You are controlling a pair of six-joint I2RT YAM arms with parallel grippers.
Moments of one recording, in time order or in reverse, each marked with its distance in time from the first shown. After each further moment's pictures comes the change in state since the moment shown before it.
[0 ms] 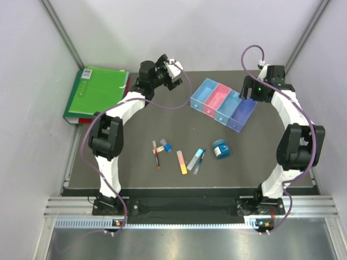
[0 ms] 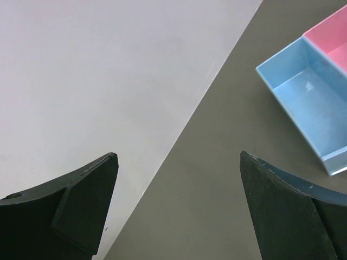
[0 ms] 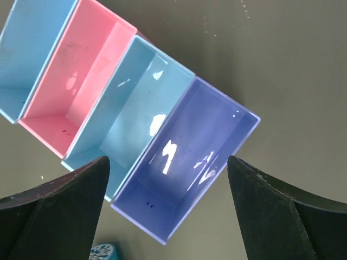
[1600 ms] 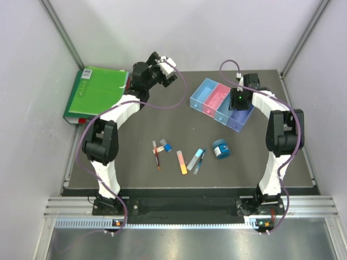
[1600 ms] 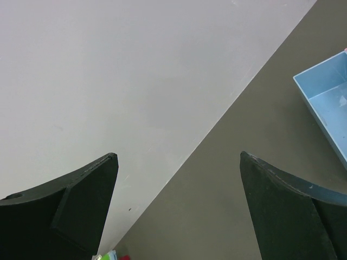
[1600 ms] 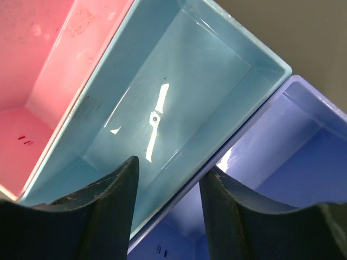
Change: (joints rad) left arm 0.021 -0.094 -0.107 0.131 -0.090 -0.067; right arm 0.138 0.229 0.007 0.048 0.067 0.006
